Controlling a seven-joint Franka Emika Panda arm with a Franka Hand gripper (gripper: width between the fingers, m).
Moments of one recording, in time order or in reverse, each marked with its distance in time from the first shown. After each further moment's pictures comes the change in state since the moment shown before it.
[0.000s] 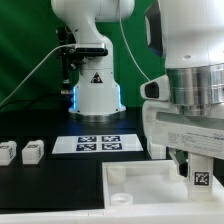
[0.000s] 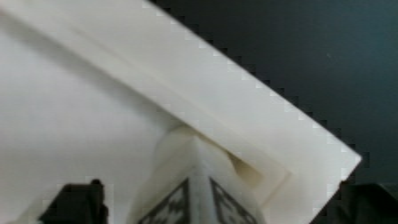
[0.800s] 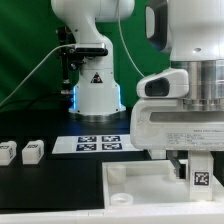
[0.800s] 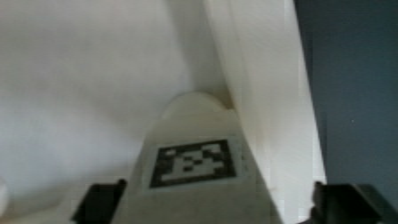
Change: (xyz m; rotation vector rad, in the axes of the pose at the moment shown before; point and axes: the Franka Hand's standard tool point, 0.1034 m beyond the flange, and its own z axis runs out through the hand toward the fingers) arm 0.005 -0.001 -0.006 -0.058 0.024 -0.554
